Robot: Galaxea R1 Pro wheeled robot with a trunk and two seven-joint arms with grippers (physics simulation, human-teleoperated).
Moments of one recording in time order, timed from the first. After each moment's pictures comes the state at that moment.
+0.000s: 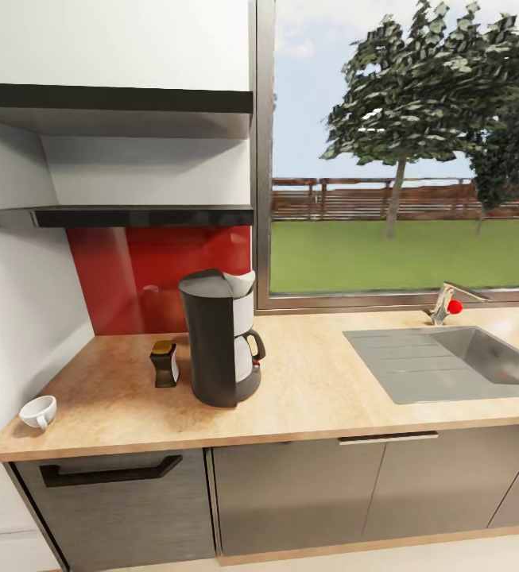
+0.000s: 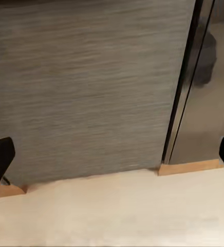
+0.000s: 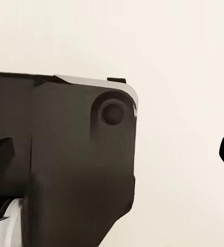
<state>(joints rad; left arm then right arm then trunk) -0.01 0.13 0.08 -0.35 0.00 -0.80 -0.12 0.04 0.02 0.15 -0.18 -0.07 -0.12 -0.09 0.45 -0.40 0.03</state>
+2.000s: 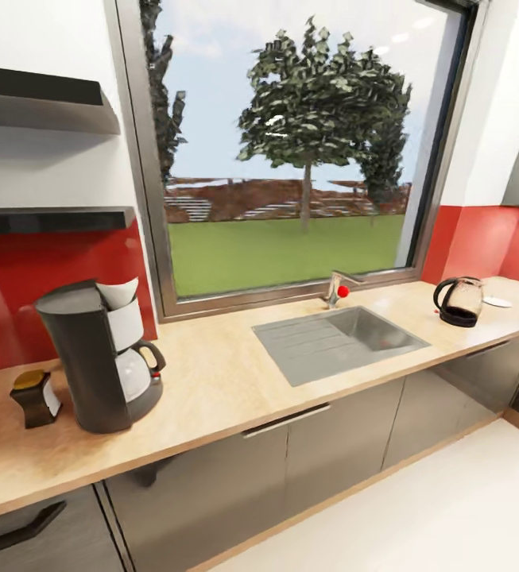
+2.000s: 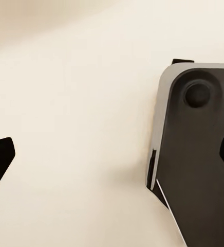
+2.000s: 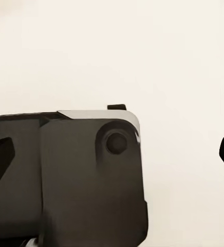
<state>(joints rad) -0.01 0.08 0.09 0.01 -0.02 -0.21 0.16 0.04 0.03 0.04 -0.23 -0.08 -0.16 -0.10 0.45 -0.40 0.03</state>
